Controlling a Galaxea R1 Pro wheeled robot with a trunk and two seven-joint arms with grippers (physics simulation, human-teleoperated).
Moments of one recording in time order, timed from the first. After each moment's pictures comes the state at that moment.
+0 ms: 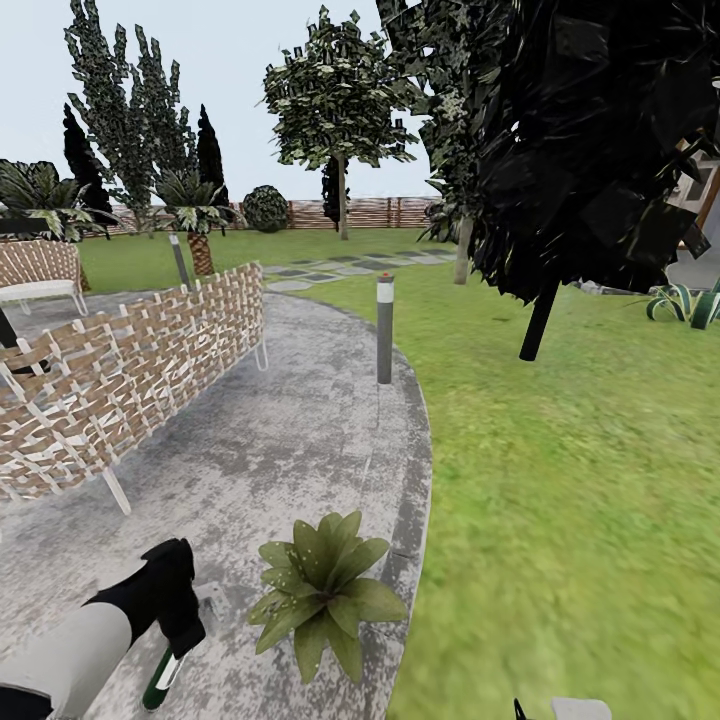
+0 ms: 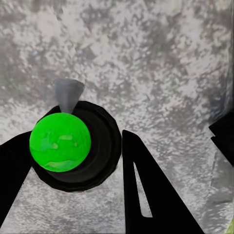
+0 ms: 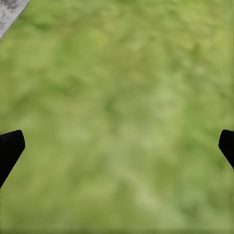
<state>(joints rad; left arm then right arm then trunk) -0.73 0.19 -0.24 -0.45 -0.92 0.64 -1.01 -0.37 -0.11 -0.39 -0.03 0.36 -0.57 -0.05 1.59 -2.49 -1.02</state>
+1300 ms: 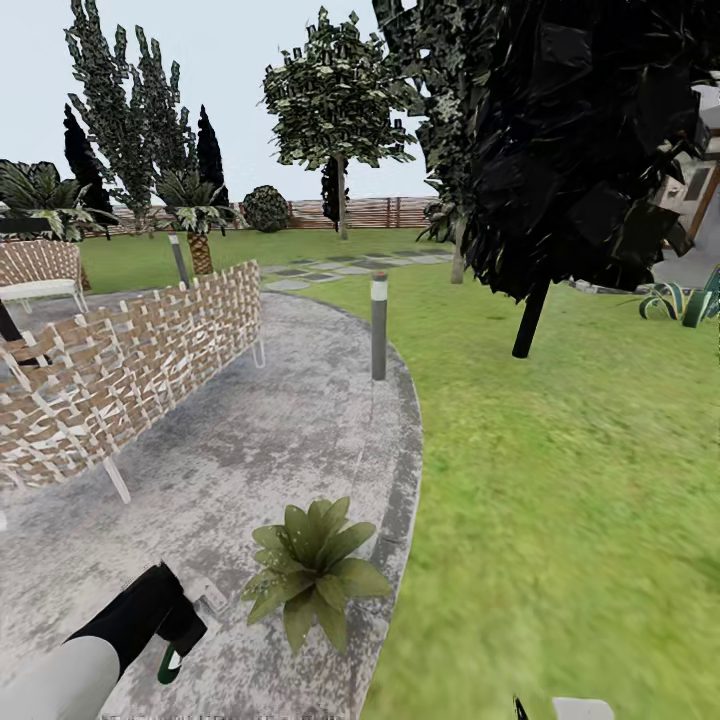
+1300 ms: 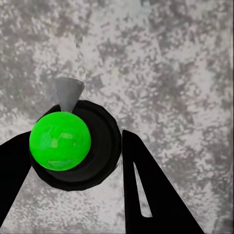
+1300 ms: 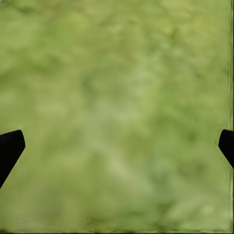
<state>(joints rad) -0.64 0.18 -0.03 -0.47 -0.78 0.54 -0.66 -0.37 -0.12 -0.39 -0.03 0.36 -0.57 -0.05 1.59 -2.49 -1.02</state>
